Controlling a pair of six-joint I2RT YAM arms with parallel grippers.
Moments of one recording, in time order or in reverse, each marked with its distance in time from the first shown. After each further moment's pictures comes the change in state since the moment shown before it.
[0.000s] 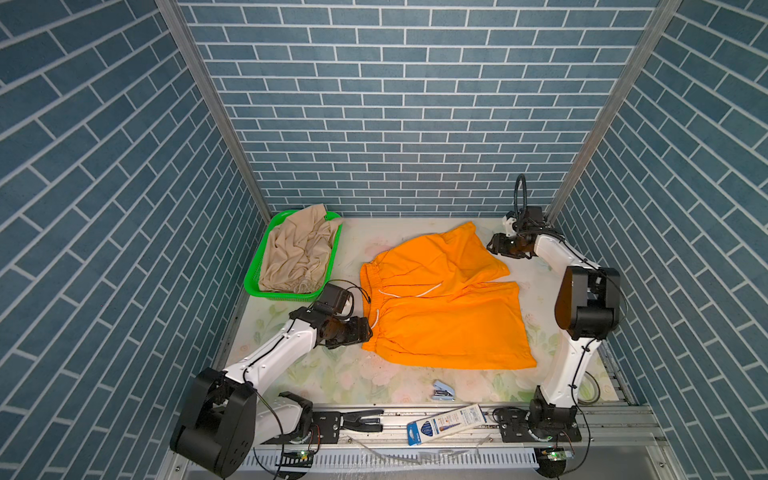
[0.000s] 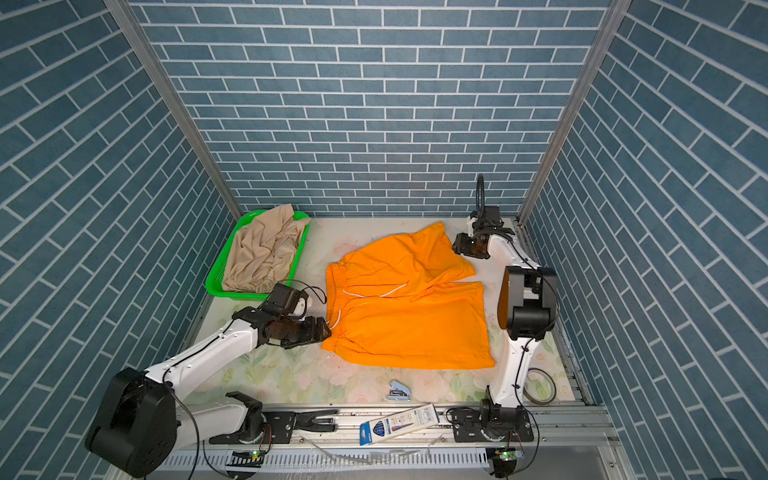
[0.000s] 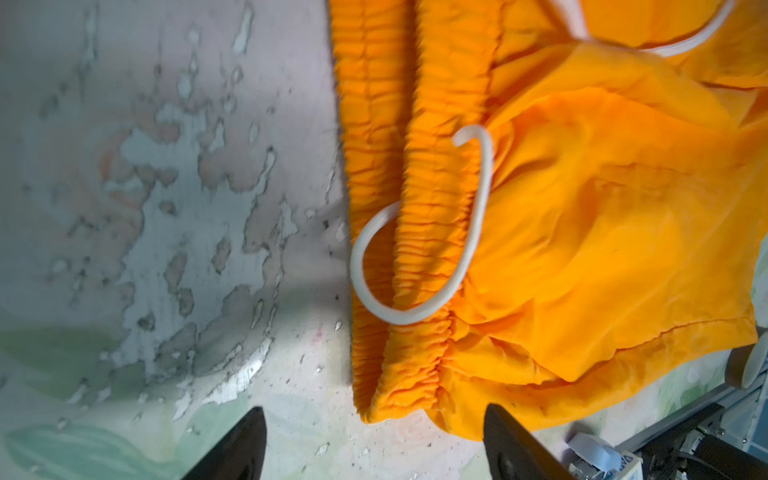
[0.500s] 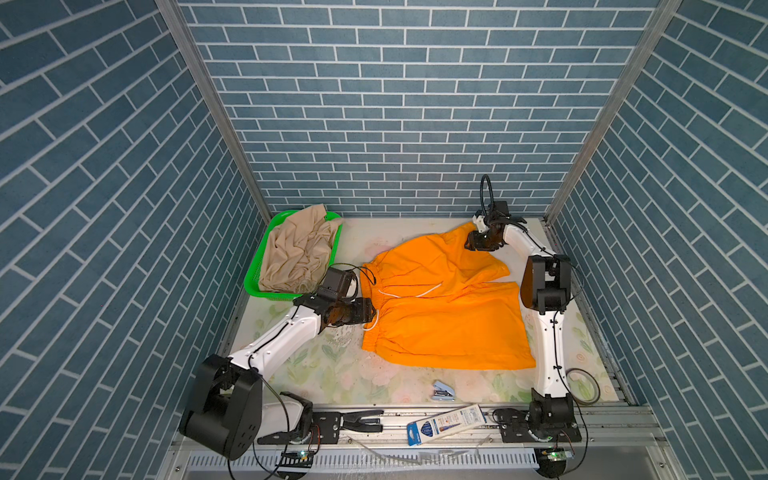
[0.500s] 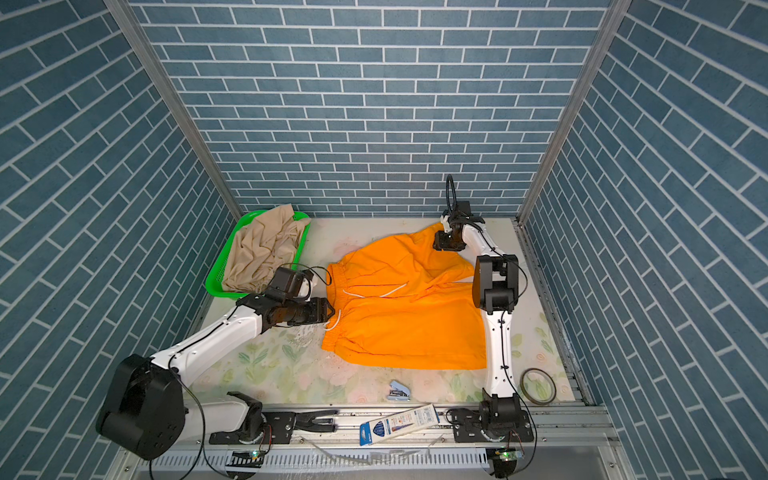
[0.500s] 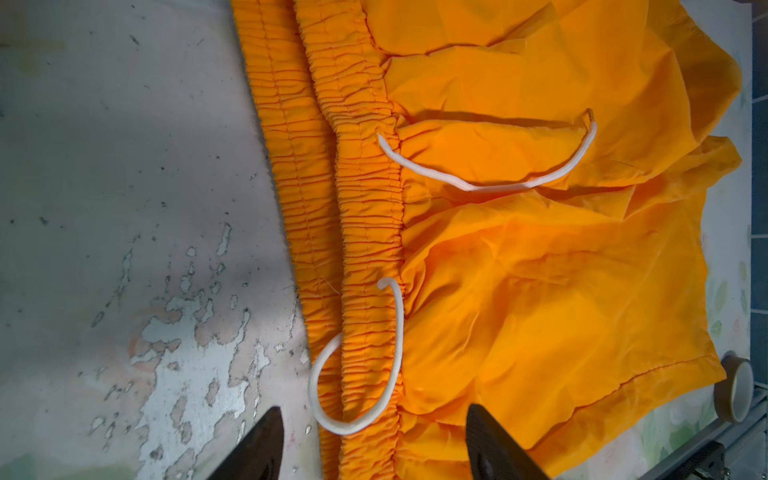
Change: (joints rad) left arm 0.001 0.094 0.115 0.111 -0.040 0.055; right arm 0.085 0.414 0.526 -0.217 0.029 -0.087
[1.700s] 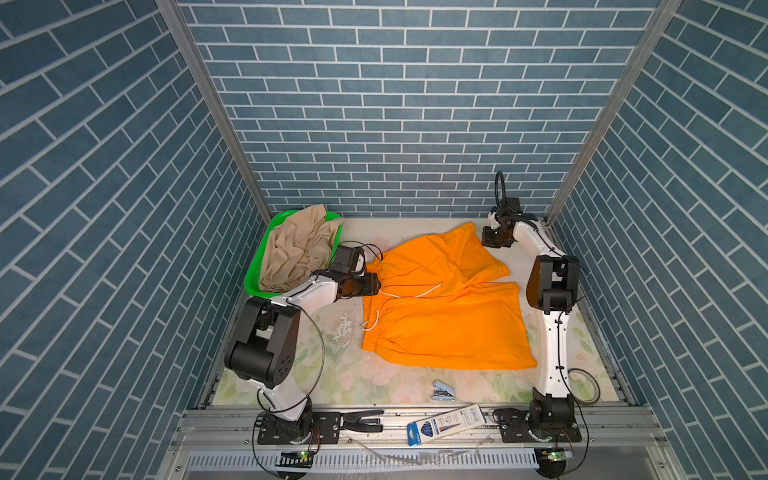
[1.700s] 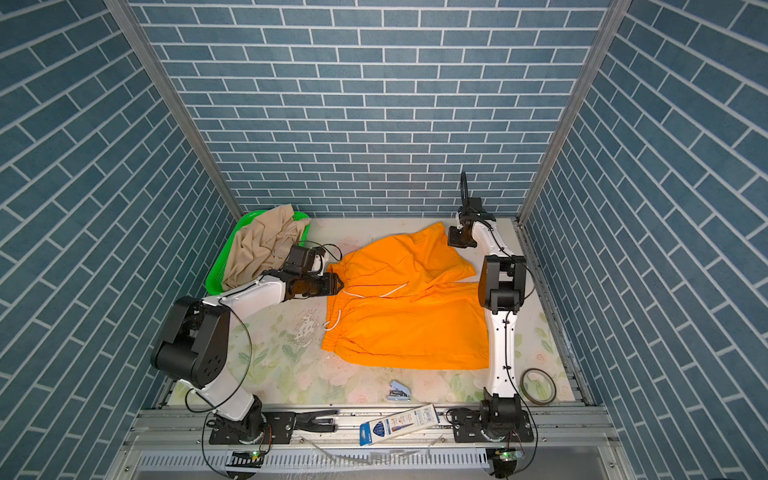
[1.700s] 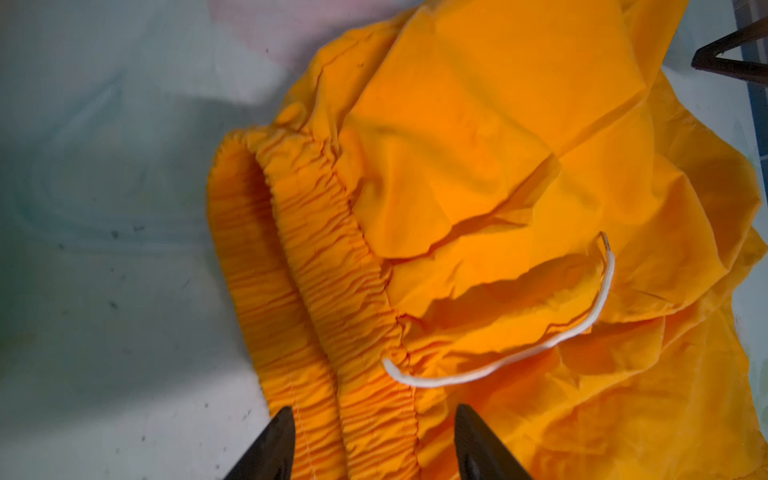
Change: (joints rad) left arm 0.061 0.392 0.243 0.234 0.014 0.108; right arm -0.063 -0.024 0.029 -0.017 0.081 0.075
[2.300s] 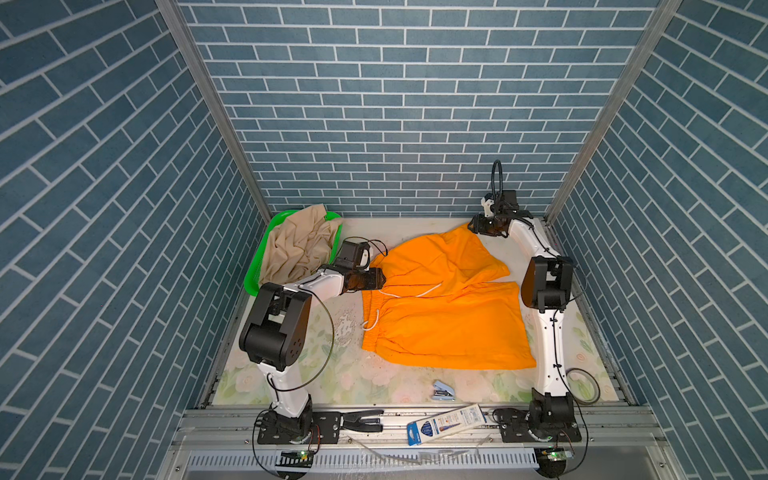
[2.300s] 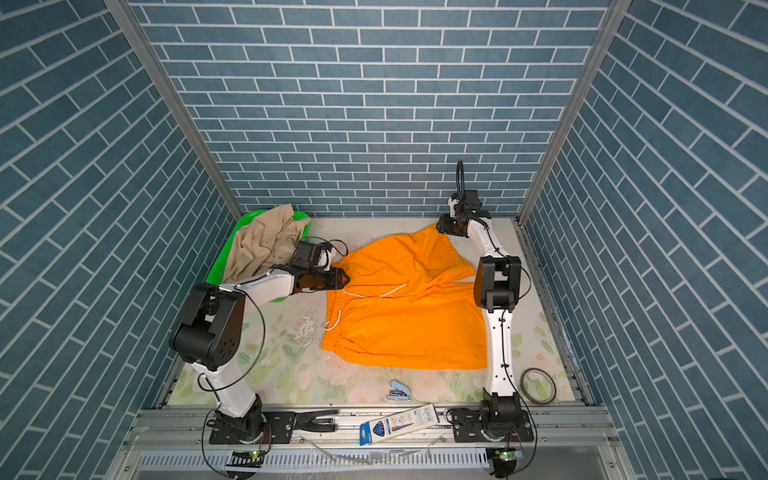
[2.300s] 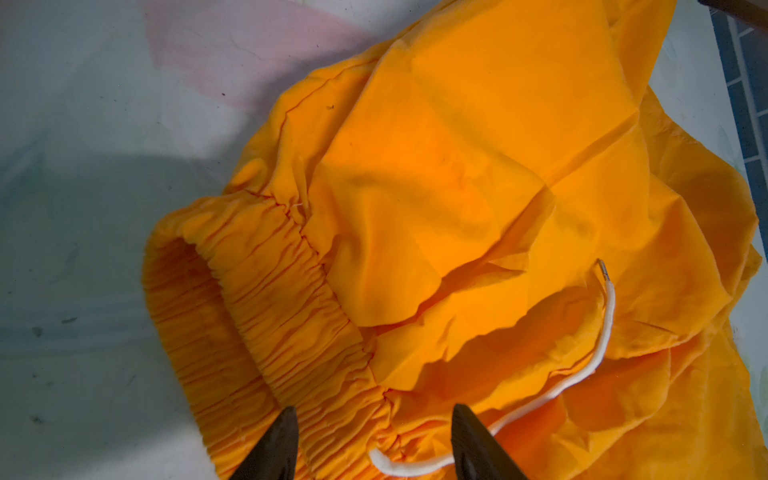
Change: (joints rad) left arm 0.000 0.109 0.066 0.061 0.035 0.016; right arm 0.036 0.098 0.156 0.134 -0.134 0.065
